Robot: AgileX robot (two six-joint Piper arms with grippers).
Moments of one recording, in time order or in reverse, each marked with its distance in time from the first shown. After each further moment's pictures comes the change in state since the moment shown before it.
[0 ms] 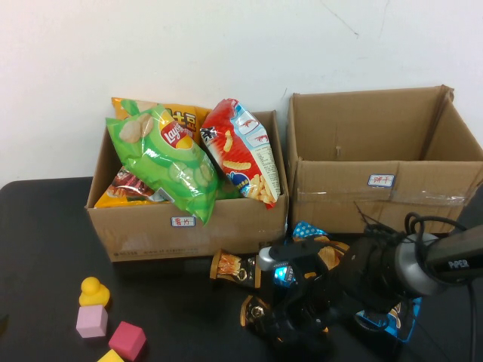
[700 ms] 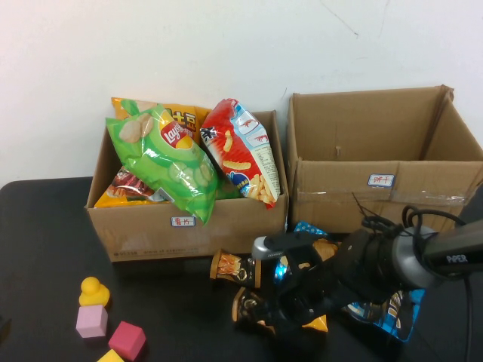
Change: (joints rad) right arm 0.000 0.004 -0.042 0.032 0.020 -0.006; left arm 0.000 0.000 0.018 0.002 0.000 -0.004
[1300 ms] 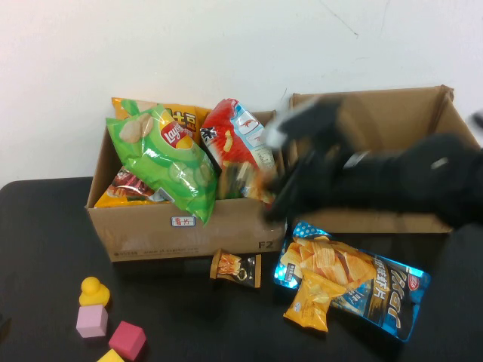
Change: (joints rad) right arm -0.024 -0.467 0.000 -0.190 -0.048 -0.156; left arm 0.000 0.000 0.000 0.005 -0.005 0.000
